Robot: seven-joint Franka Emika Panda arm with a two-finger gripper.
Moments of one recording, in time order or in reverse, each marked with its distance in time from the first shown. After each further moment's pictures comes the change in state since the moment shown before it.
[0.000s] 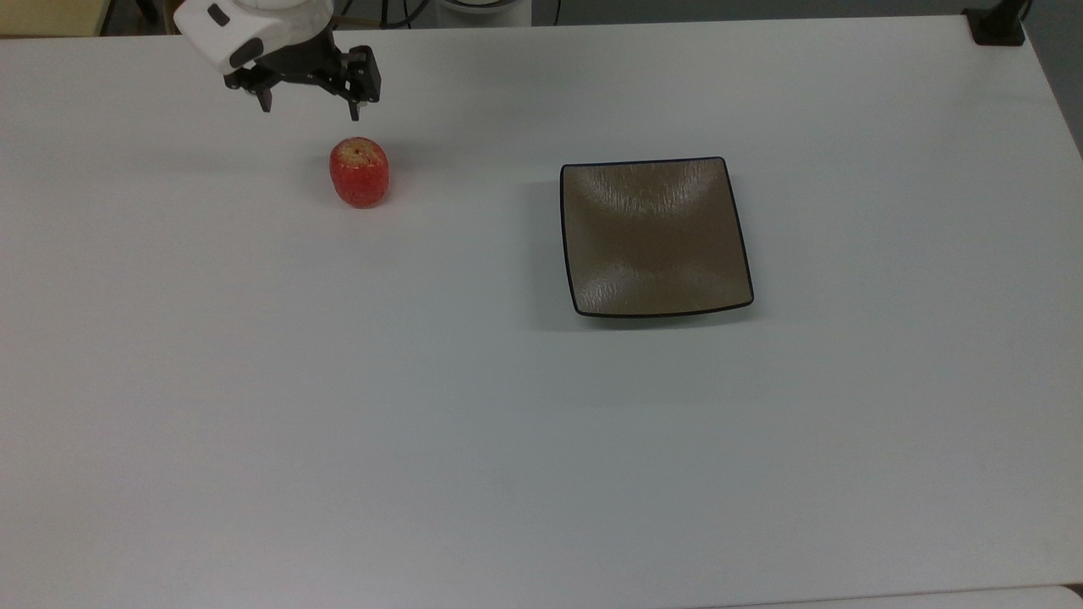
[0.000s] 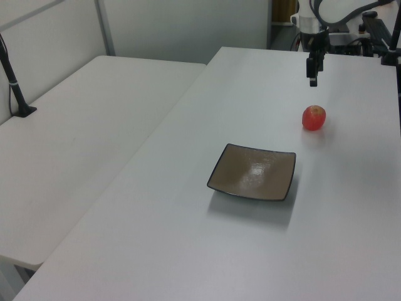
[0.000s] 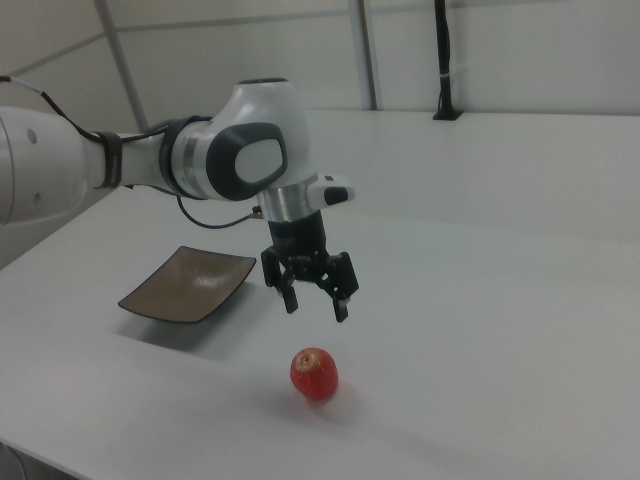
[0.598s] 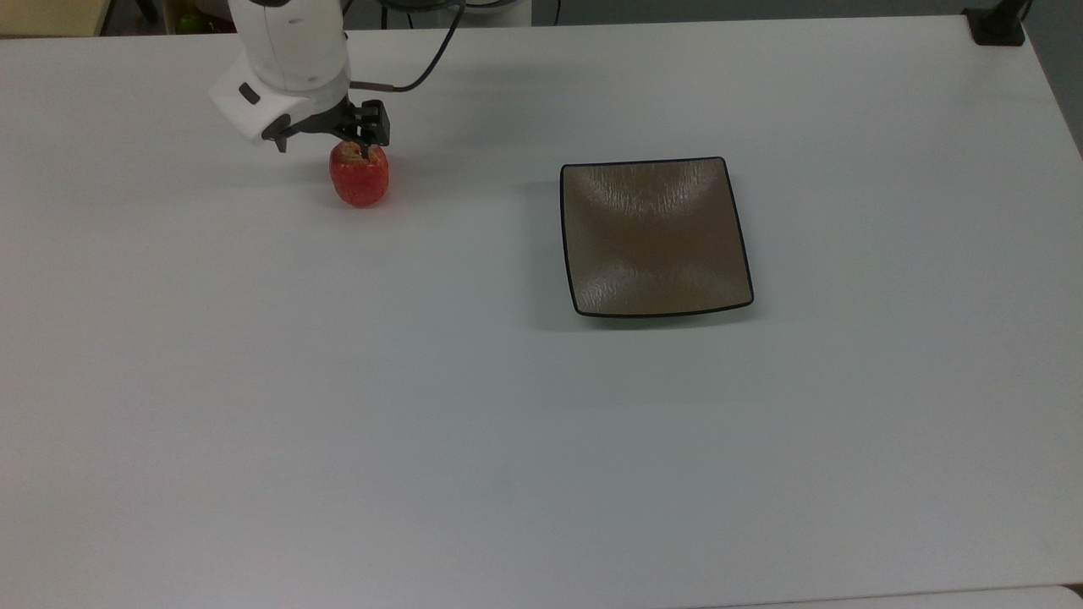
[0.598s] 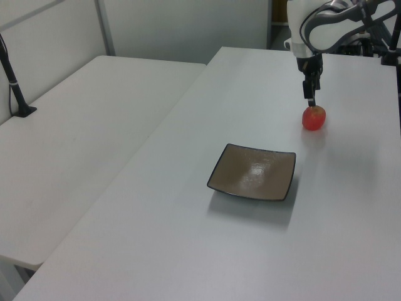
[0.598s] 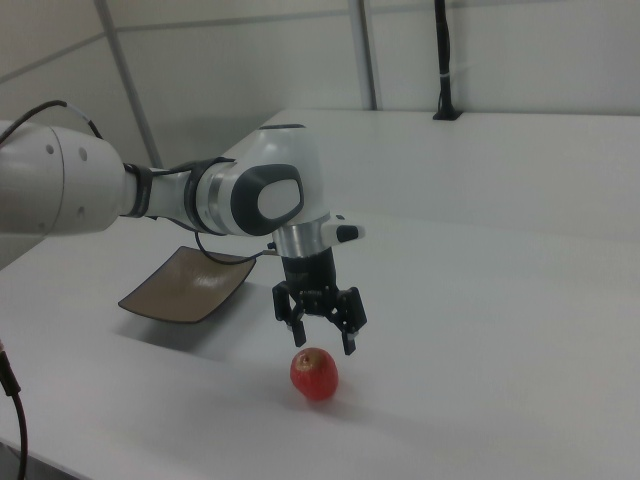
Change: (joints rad) arm 0.005 0.111 0.001 -0.028 -0.025 0.065 -0.002
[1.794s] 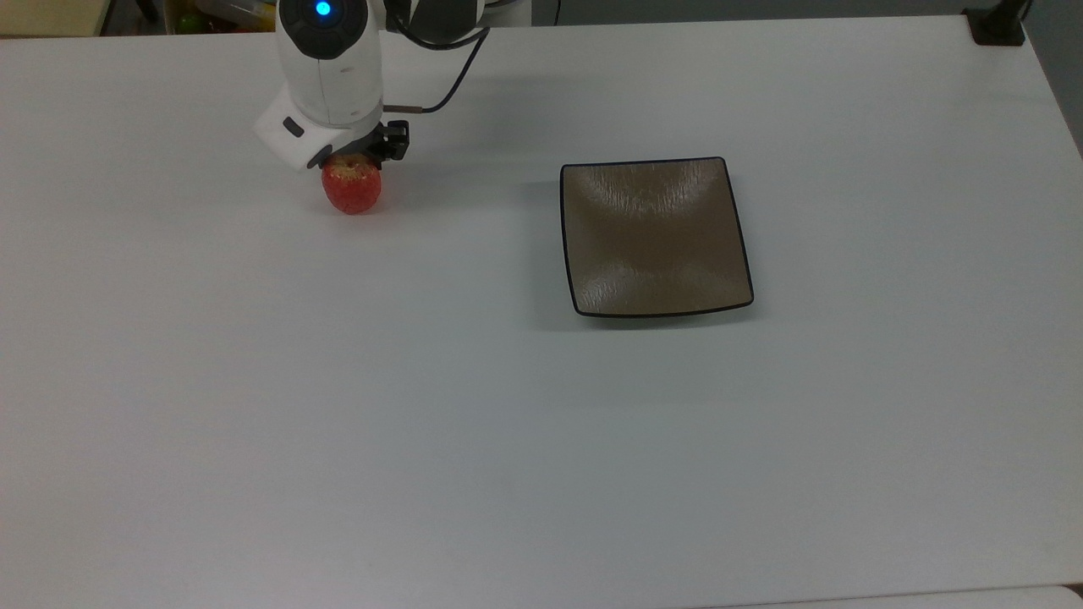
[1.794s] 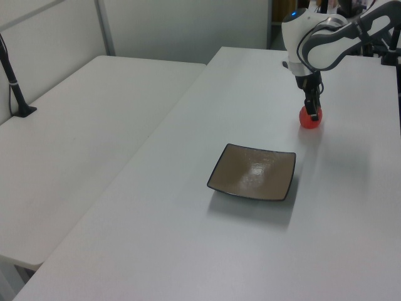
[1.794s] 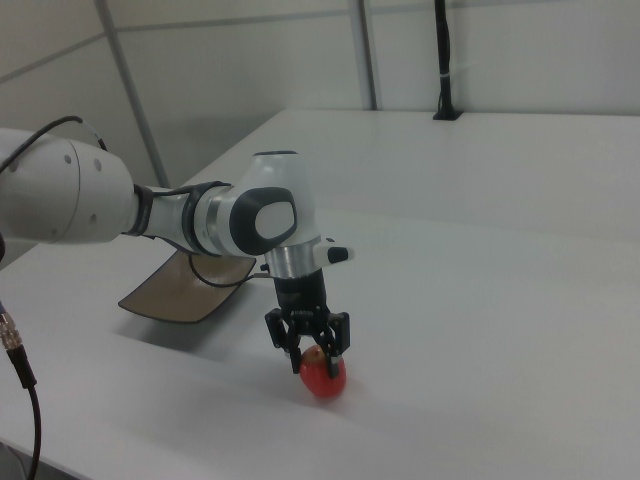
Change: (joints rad) arm 0.025 0.040 0.015 -0.050 -0.027 0.028 -0.001
